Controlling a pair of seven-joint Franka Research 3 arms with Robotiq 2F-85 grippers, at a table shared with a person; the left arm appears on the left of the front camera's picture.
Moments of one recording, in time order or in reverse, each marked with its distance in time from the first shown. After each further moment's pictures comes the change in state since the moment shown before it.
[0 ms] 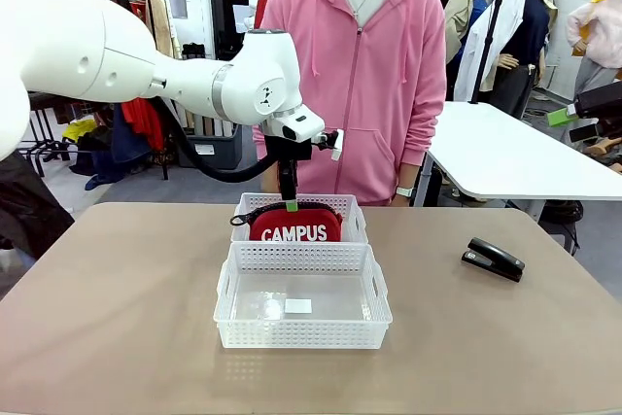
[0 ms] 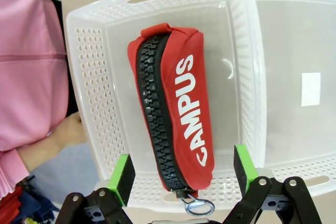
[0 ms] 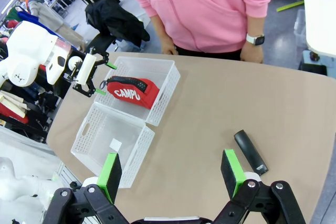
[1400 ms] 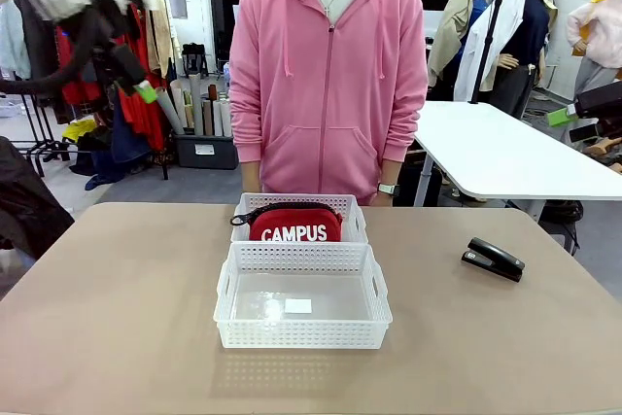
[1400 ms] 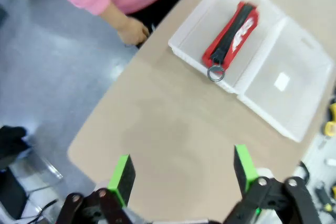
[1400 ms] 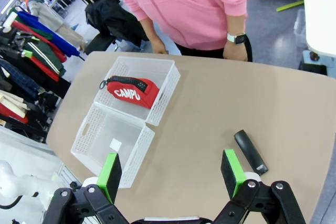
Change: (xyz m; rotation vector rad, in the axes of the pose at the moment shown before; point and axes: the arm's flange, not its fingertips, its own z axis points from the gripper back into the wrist) left arm -0.298 -0.028 0.248 0.049 -0.315 0.791; right arm 0.000 0.000 0.000 0.000 0.000 0.000
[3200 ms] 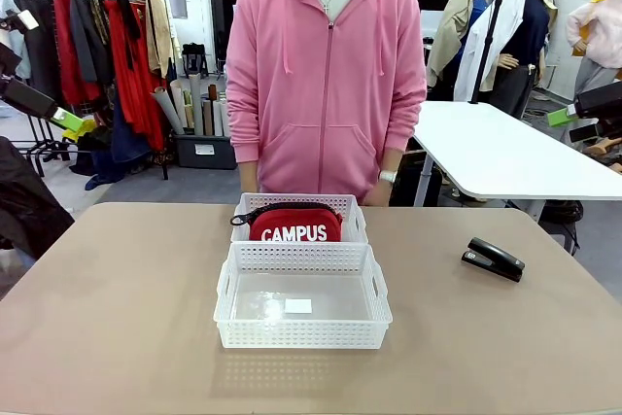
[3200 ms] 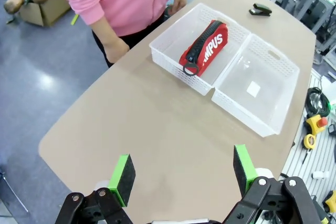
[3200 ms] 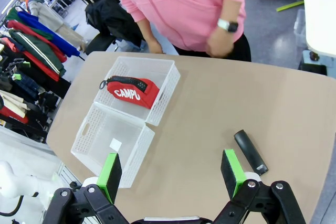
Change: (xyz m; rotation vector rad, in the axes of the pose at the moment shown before) left arm -0.167 0.010 0.019 -0.129 -0.314 0.045; right arm 0.000 0.000 0.000 0.000 0.000 0.000
